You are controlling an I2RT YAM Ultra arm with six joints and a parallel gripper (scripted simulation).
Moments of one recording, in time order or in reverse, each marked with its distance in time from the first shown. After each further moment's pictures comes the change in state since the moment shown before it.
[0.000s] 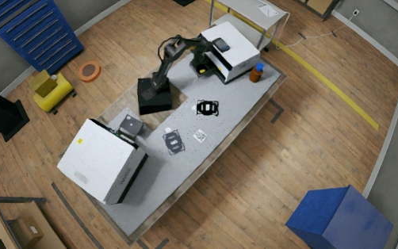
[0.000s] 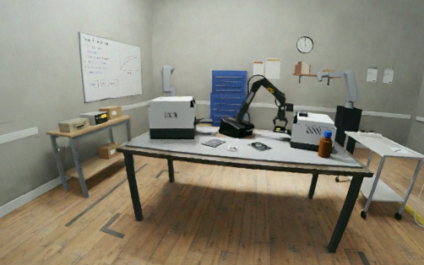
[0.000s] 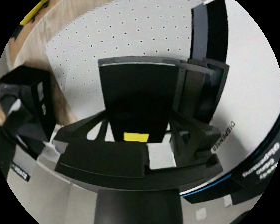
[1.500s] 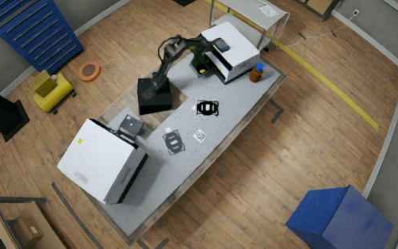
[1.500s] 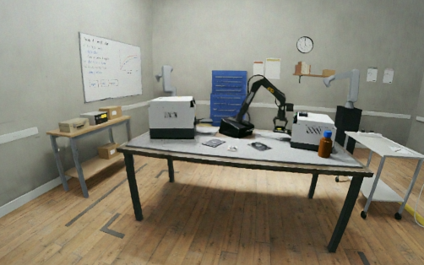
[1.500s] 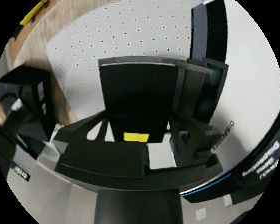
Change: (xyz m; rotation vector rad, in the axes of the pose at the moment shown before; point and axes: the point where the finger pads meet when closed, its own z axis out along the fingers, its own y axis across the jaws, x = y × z) arm 0.000 0.000 -0.001 -0.002 0.000 0.000
